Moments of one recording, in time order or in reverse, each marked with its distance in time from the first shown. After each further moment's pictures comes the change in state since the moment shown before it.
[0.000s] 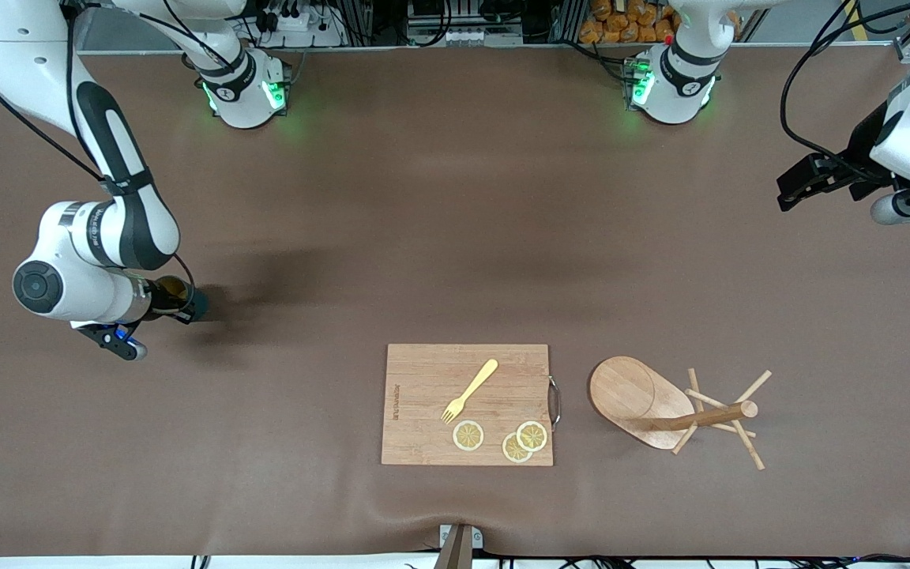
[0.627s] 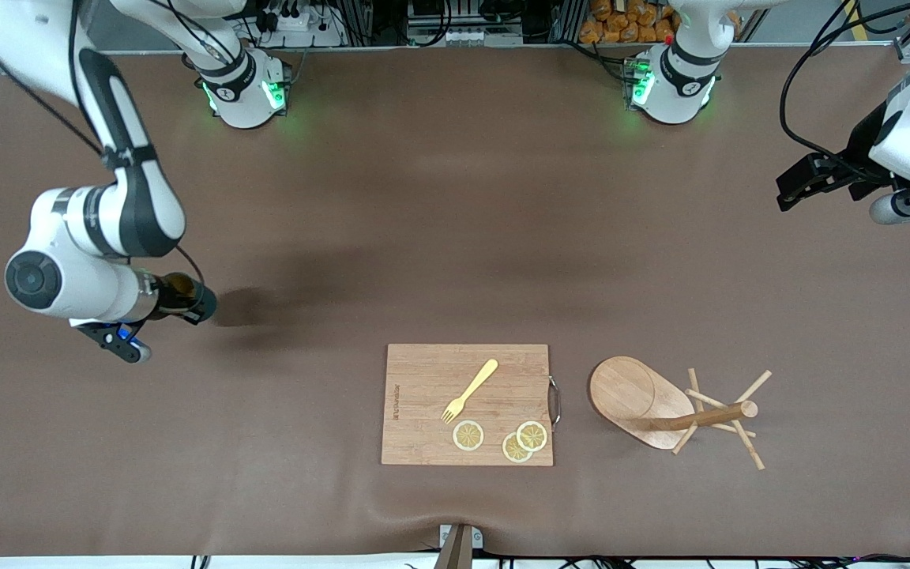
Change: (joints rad) left arm 0.000 0.000 -0.001 0.000 0.000 0.000 0.000; right arm 0.129 -0.100 0.023 0.109 0.053 -0.171 0.183
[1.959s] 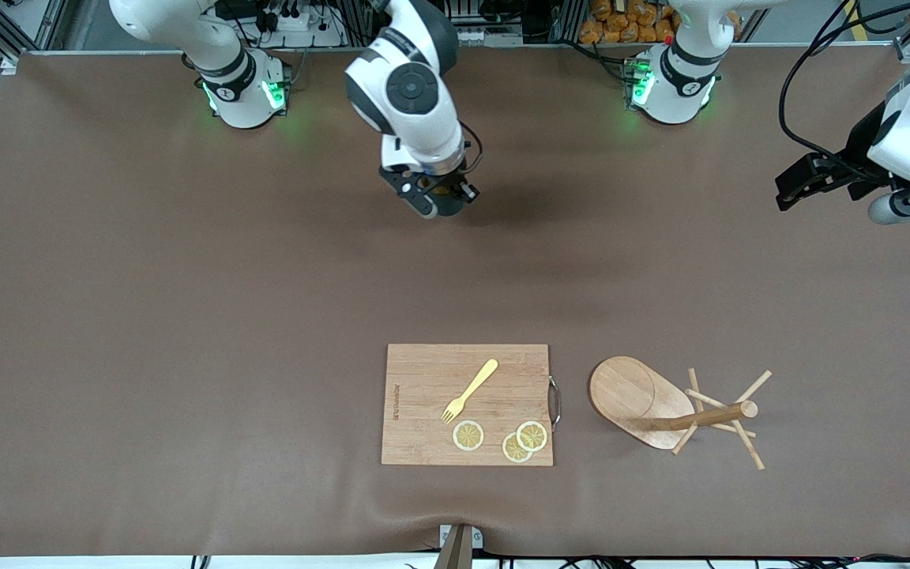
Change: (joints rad) left arm -0.001 -0.001 0.000 -0.002 0.000 -0.001 0.000; right arm 0.821 0.027 0.009 -0.012 0.170 0.243 0.962
